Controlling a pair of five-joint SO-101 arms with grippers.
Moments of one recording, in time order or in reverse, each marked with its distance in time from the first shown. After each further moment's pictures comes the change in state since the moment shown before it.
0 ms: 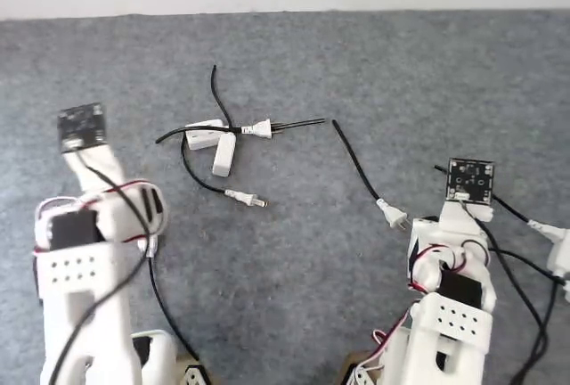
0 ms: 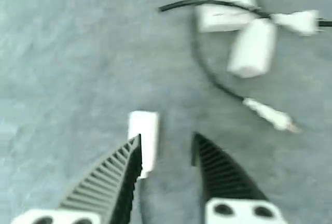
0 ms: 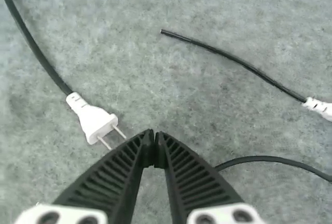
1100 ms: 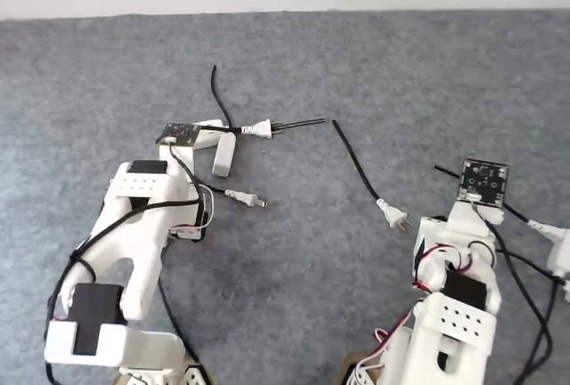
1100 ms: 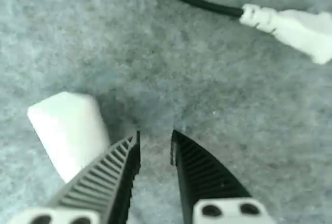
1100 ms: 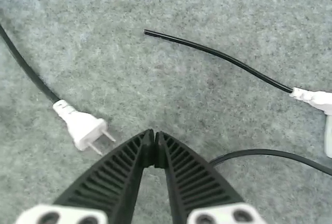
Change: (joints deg) left arm 14.0 39.9 -6.9 -6.1 -8.5; right arm 1.8 0.0 -0.9 0.0 -1.6
